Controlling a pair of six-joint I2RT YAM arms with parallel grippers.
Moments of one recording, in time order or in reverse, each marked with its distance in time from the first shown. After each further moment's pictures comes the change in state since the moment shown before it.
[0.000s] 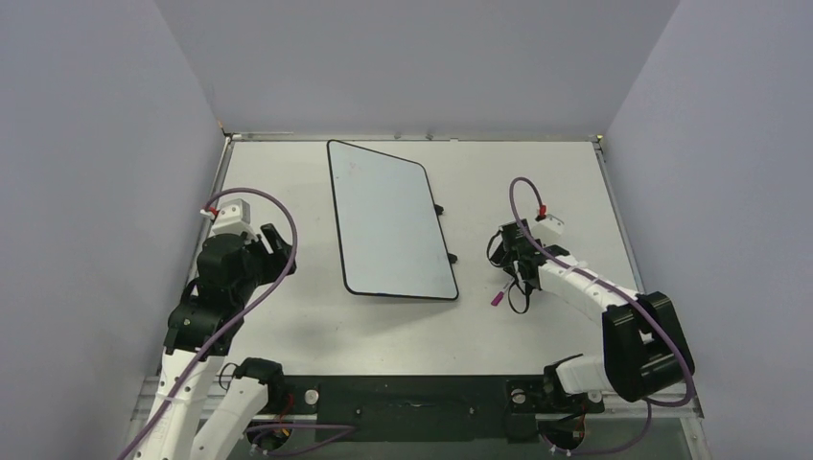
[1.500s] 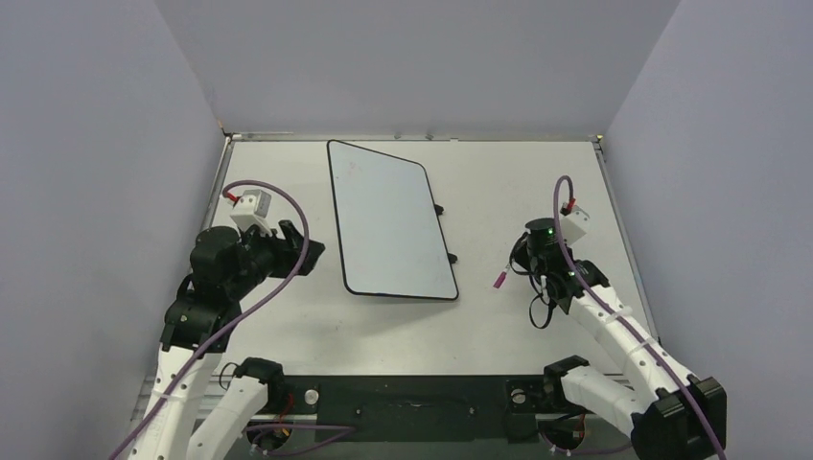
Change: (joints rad) left arm -0.012 0.003 0.019 0.069 0.341 0.044; right arm 0.000 -0.315 0.015 -0.081 -0.059 -0.005
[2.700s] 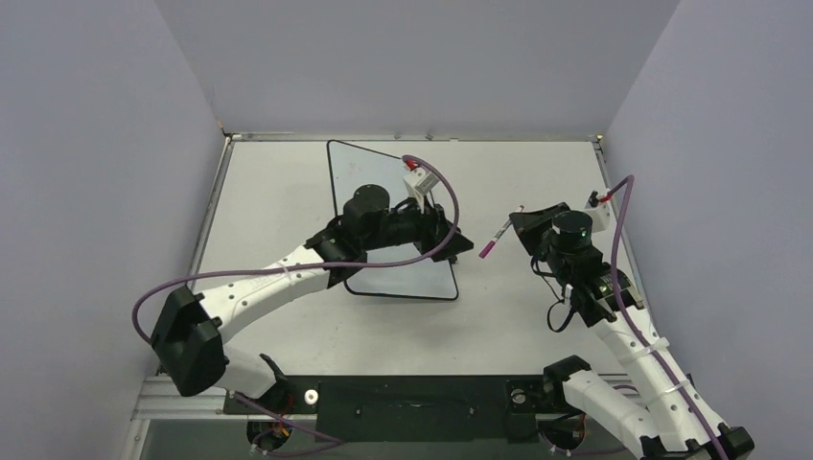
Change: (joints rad) left arm -0.608 0.720 0.181 0.858 0.212 -0.124; right arm 0.023 -0.199 0.169 -0.030 -0.133 0.293
